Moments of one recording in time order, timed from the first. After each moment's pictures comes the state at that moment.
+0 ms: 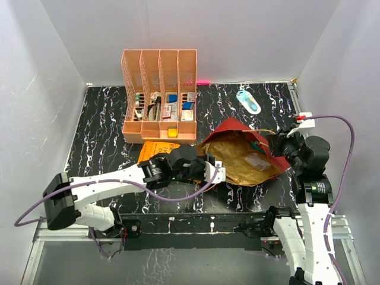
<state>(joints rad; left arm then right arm) -1.15 1.30 0.94 -0.13 0.10 0.60 -0.08 0.58 0.81 -0.46 -0.31 0.14</state>
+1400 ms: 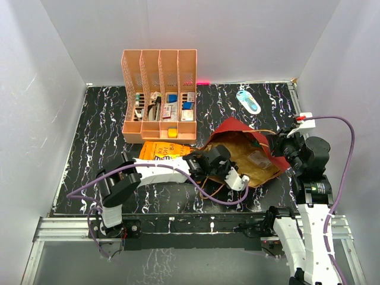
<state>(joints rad) -1.15 1.85 1.22 -0.05 -0.03 1.18 -0.08 0.57 0.80 -0.45 -0.31 0.14</state>
